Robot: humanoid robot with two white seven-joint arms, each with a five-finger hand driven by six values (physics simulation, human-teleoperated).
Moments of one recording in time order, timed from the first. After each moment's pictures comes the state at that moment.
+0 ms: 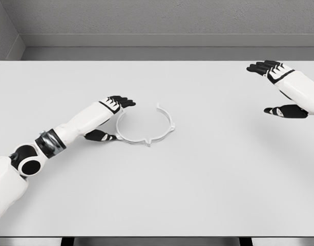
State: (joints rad) left arm -0.35 0.51 -0.51 -1.31 -0.51 -0.61 -0.04; right arm -0.15 -0.63 -0.09 -1.63 0.34 -0.61 0.42
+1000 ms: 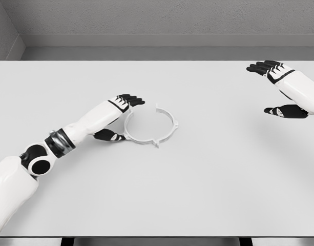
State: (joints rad) left arm -0.36 0.46 -0.51 -1.32 -0.51 -0.61 -0.04; right arm -0.15 -0.63 -0.09 -1.63 0.34 -0.61 0.42
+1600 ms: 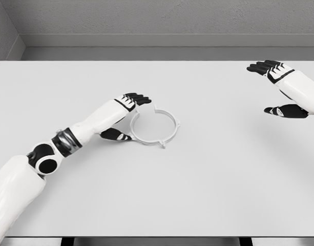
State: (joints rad) left arm -0.36 0.42 -0.51 -1.31 -0.53 -0.61 -0.04; right arm -0.15 -0.63 -0.09 -1.63 0.34 -0.61 0.42
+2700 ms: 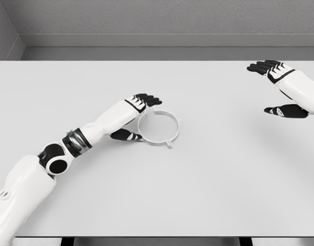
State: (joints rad) left arm -0.37 0.36 -0.52 -1.31 -0.56 -0.61 -0.04; right arm -0.15 -0.63 -0.09 -1.63 0.34 -0.61 0.42
